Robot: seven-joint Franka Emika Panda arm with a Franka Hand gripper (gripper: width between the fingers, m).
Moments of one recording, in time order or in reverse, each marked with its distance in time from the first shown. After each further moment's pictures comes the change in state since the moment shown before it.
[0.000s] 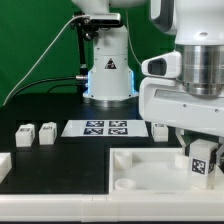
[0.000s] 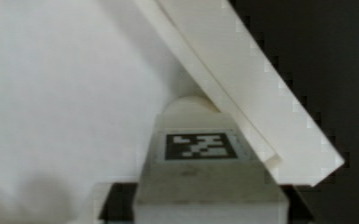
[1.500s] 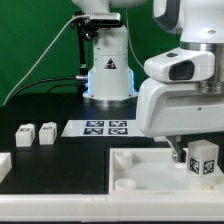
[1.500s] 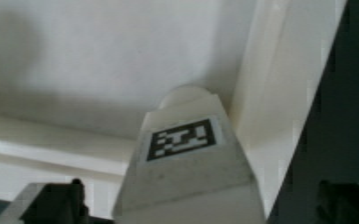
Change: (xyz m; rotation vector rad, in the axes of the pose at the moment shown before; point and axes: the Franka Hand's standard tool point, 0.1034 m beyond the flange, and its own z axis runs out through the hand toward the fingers) arm 0.000 -0.003 -0.002 -0.028 0.015 -1.067
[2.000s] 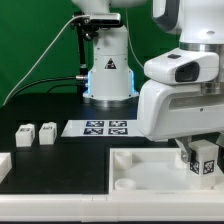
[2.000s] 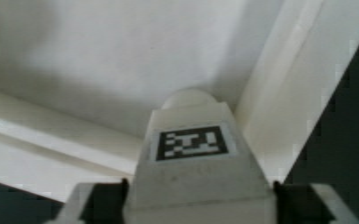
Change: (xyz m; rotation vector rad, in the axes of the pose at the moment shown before) arm -0.001 0.001 0.001 0.000 -0.002 -0.071
